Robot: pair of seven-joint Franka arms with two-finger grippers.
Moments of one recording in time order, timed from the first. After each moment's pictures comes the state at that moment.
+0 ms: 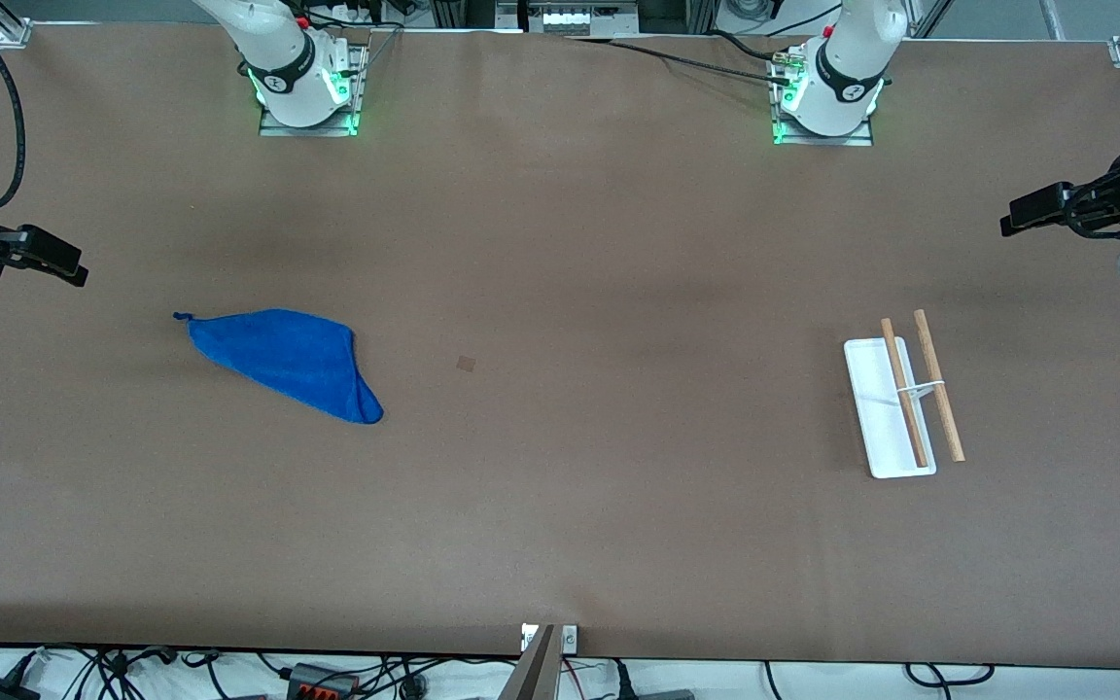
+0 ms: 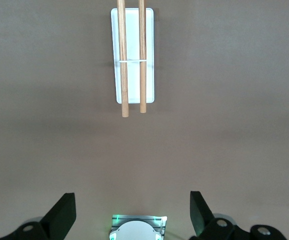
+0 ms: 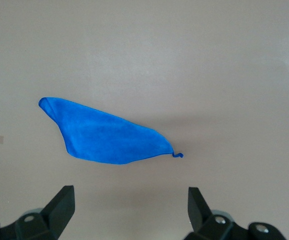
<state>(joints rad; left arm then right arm) 0.04 0.05 0.03 -1.57 -0.05 1.41 -0.01 0.02 0.08 -0.08 -1.59 -0.04 1.67 0.02</state>
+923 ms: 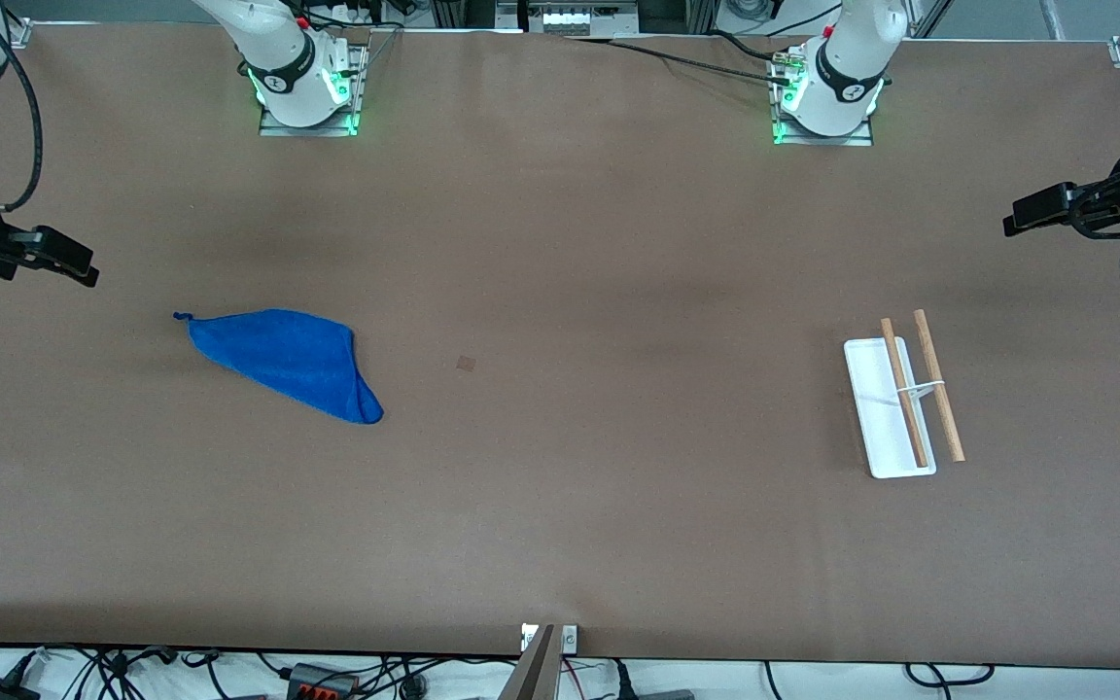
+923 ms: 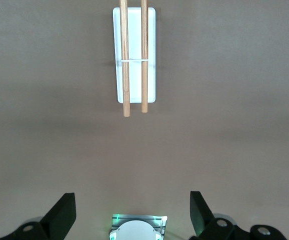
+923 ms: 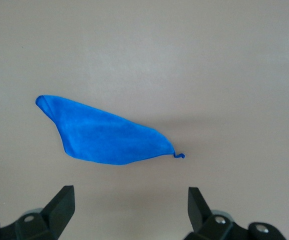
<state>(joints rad) 0.04 0.05 0.03 -1.57 -0.05 1.41 -0.01 0.02 0.07 -0.09 -1.68 -0.04 1.72 0.01</state>
